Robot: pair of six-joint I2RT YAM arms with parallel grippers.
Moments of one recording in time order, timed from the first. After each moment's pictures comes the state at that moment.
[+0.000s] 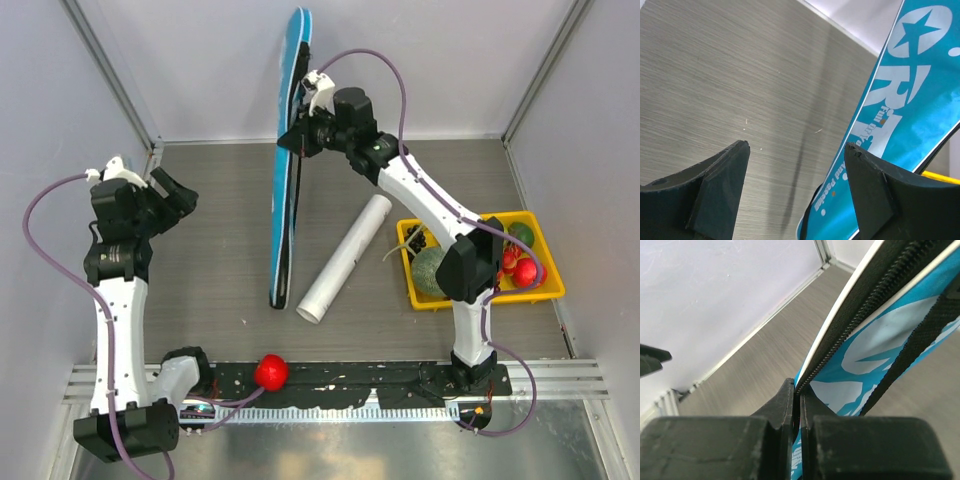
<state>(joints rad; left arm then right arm) 0.18 0.97 1.14 -0.61 0.18 -0.48 0.61 2.01 2.02 -0.21 -0.37 0.35</state>
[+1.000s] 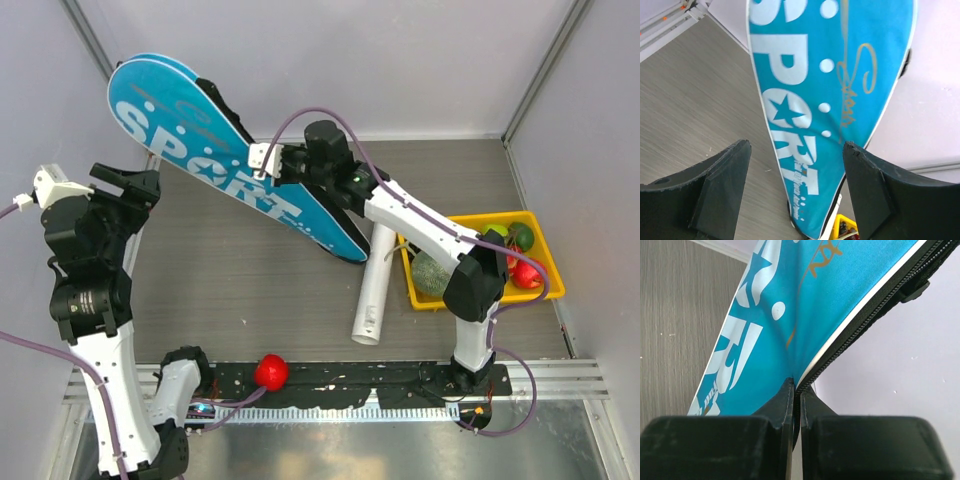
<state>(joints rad) 0.22 0.82 1.38 -0.73 0.03 -0.77 0.77 1.89 1.86 -0.16 -0.31 -0.85</state>
